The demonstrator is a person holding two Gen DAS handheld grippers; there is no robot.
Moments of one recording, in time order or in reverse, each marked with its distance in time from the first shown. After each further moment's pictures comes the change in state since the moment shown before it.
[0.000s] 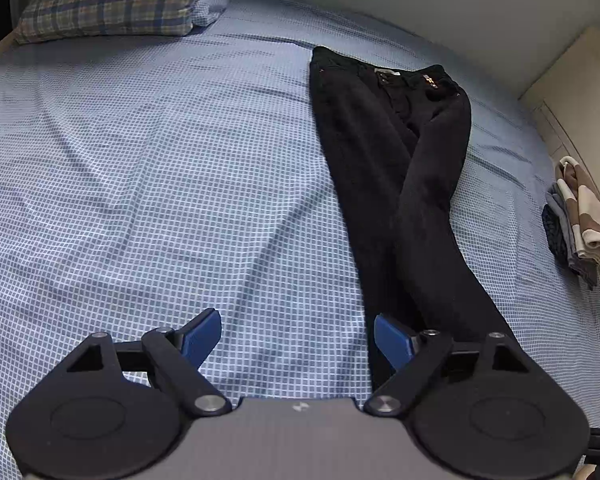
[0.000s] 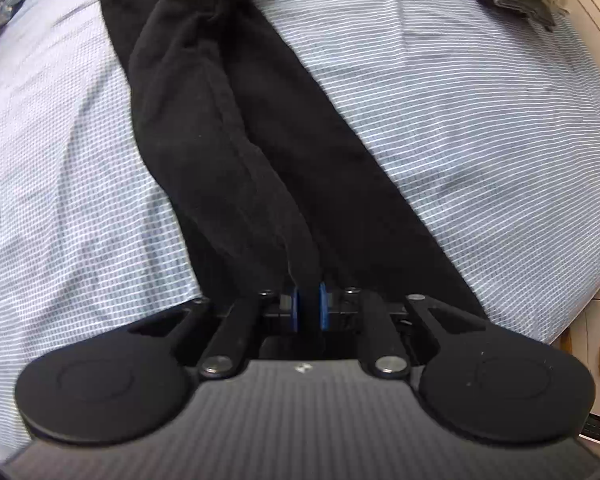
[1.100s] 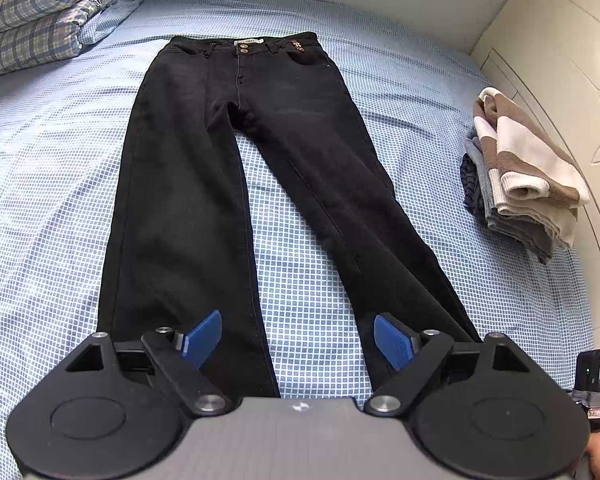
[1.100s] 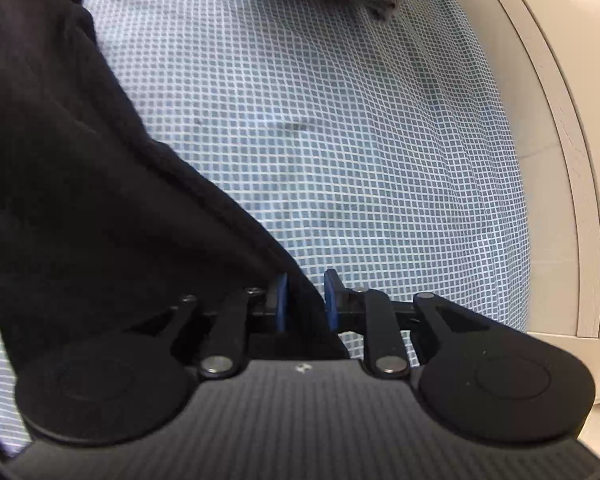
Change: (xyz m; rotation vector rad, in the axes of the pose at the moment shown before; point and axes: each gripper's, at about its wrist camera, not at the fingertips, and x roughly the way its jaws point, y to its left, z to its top) left arm 0.048 -0.339 -0.037 0.038 0.016 0.074; right arm 0.170 -0.398 0.146 -0.225 0.019 -0.253
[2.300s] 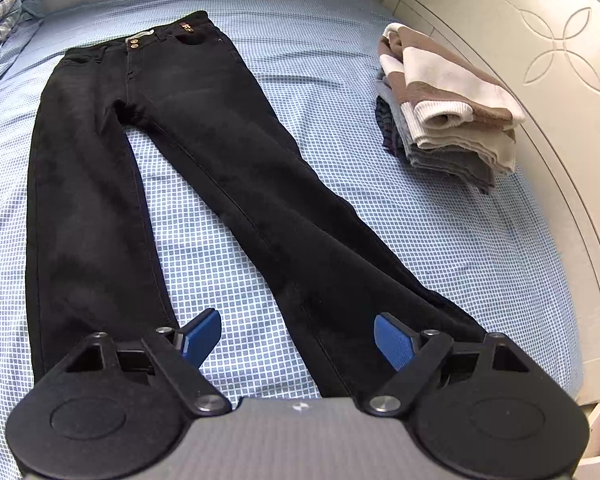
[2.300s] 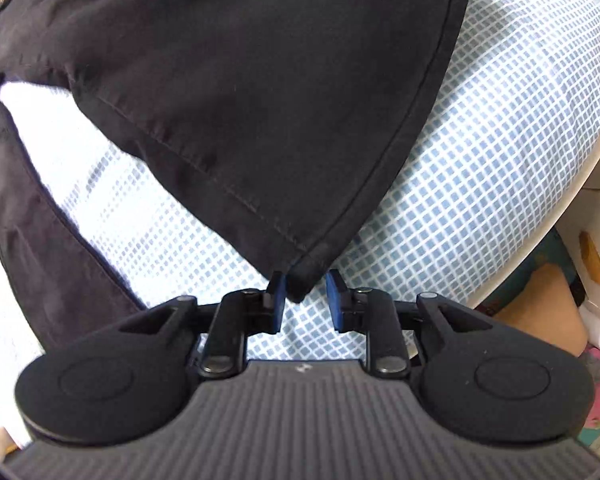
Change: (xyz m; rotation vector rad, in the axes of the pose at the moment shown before) left arm 0.028 -0.073 -0.018 0.233 0.077 -0.147; right arm -0.037 0.073 -0.188 0.595 0.240 0.485
